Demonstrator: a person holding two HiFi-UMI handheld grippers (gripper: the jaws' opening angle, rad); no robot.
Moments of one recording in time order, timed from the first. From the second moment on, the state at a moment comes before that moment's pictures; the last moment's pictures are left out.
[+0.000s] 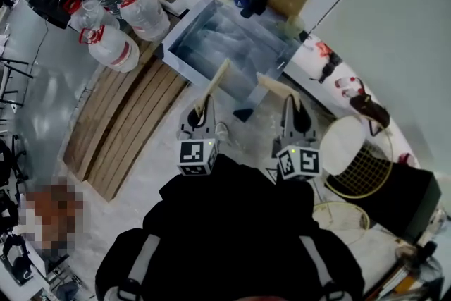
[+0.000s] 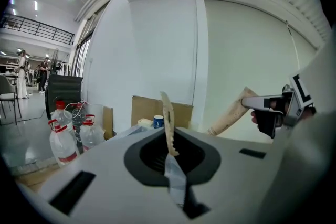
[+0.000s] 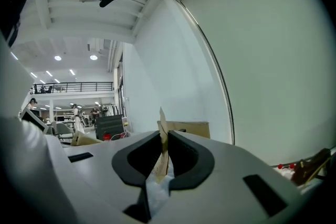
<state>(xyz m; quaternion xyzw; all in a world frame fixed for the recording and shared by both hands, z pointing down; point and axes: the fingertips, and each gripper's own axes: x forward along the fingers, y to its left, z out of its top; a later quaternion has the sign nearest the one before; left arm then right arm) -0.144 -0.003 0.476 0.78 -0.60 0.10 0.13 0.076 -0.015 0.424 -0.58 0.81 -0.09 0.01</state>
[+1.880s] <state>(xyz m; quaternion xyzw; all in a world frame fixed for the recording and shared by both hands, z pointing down) -0.156 -0.229 0.467 0.81 -0.54 0.18 0.09 0.067 -0.146 0.435 -0.62 0.78 -0.10 0.01</state>
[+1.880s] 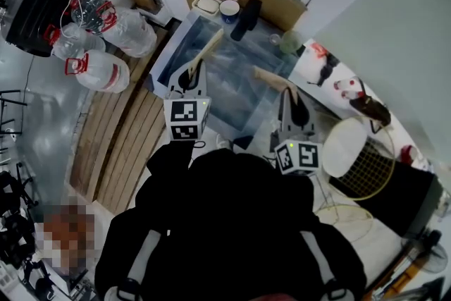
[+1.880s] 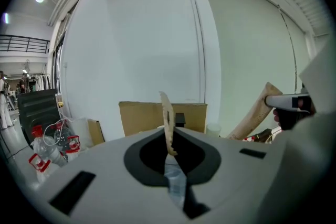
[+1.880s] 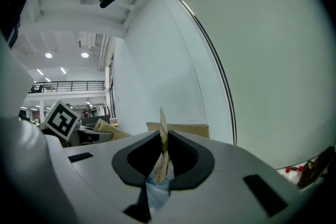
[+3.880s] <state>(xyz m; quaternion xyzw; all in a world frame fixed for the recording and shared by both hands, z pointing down) -0.108 -0.416 0.557 0.79 -0.51 0.31 0.13 0.115 -0.182 0.458 -0.63 0.76 -0.12 0.00</state>
